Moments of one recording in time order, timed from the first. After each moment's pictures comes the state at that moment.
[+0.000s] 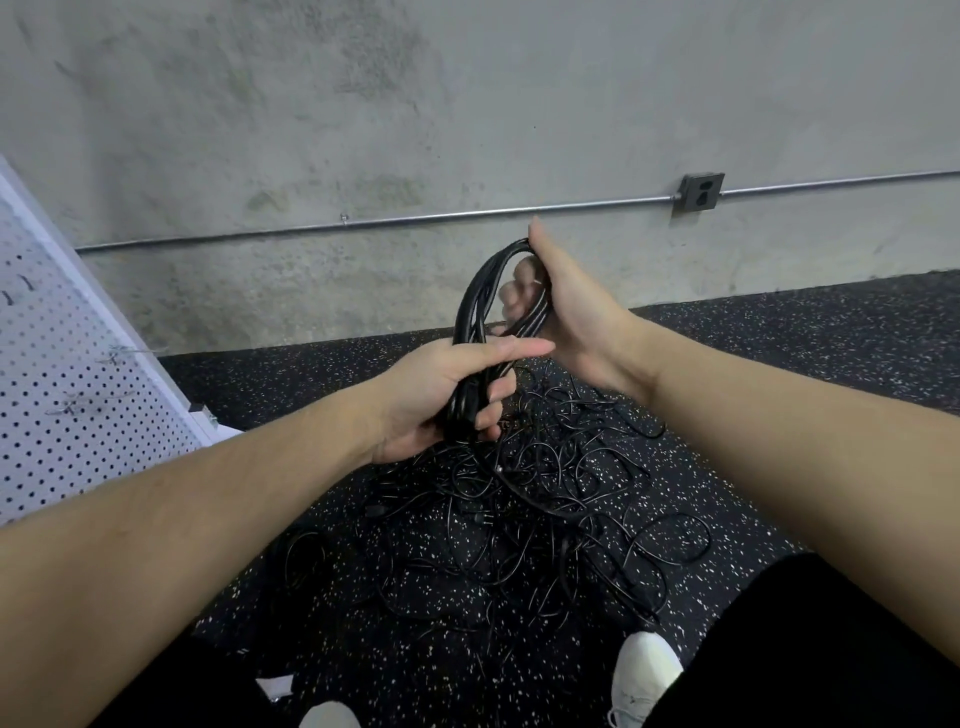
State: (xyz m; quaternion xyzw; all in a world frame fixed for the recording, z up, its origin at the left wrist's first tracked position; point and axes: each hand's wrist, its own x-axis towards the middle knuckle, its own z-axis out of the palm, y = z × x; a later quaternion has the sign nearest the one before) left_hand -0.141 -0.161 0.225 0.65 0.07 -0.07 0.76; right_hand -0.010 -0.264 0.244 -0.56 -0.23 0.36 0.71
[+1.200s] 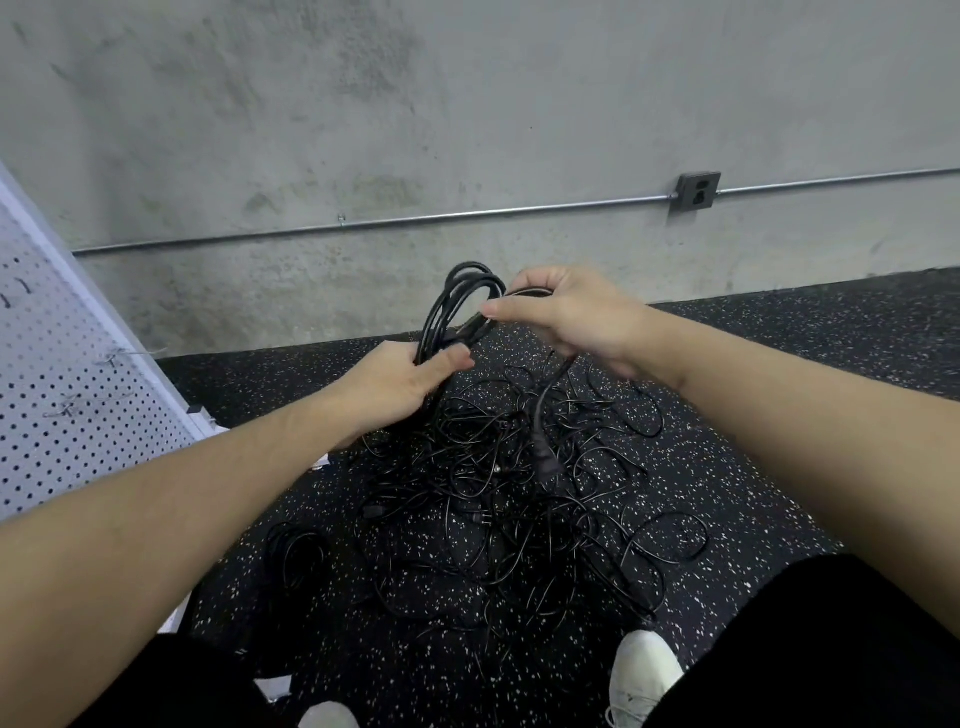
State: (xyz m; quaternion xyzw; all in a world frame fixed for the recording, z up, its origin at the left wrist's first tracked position) left_hand -0.141 -0.122 0.208 0.89 0.17 0.06 0.43; right_hand -0.004 -0.291 0.254 -0.72 -0.41 0.25 0.50
